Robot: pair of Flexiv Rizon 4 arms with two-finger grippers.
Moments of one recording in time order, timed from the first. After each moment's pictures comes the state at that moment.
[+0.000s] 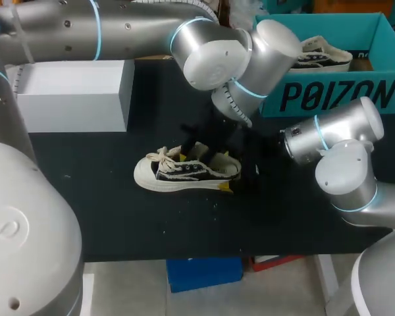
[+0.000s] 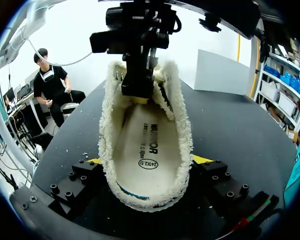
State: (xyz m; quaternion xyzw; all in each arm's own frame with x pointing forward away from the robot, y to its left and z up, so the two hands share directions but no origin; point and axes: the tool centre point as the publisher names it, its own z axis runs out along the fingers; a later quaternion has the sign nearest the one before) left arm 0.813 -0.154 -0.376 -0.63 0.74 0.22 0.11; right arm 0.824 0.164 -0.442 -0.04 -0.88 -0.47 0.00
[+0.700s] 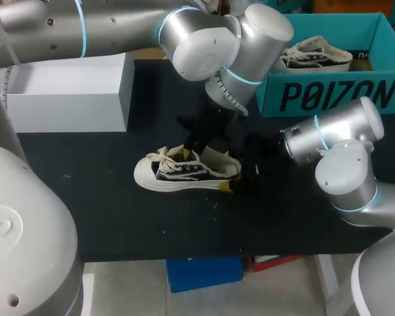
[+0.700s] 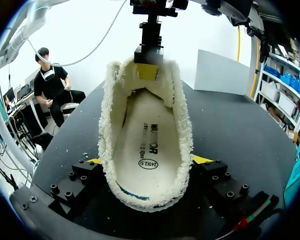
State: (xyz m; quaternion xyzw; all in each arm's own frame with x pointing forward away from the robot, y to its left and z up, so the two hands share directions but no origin) left arm 0.822 -0.154 -0.354 -0.64 0.74 0.19 0.10; right arm 0.824 0.164 -0.442 -0.04 -0.88 -0.47 0.00
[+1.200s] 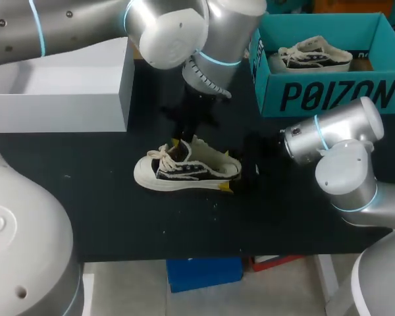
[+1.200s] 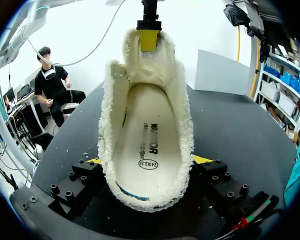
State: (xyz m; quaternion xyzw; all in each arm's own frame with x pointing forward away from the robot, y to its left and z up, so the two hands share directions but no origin) left arm 0.822 -0.128 -0.318 -0.67 0.73 0.13 0.08; right arm 0.824 0.164 -0.442 -0.04 -0.88 -0.47 0.00
